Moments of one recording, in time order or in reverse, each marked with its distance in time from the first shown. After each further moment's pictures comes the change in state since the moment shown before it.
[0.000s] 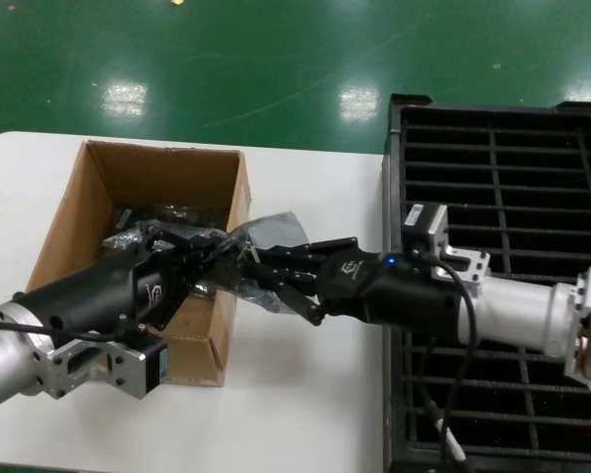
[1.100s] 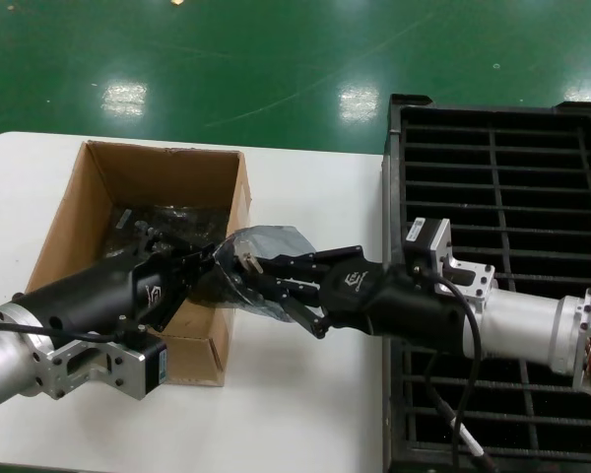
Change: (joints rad) left arm 0.000 0.000 0.000 0.000 0.000 0.000 0.000; right arm -0.073 0.063 -0.048 0.169 -0.011 0.065 0.049
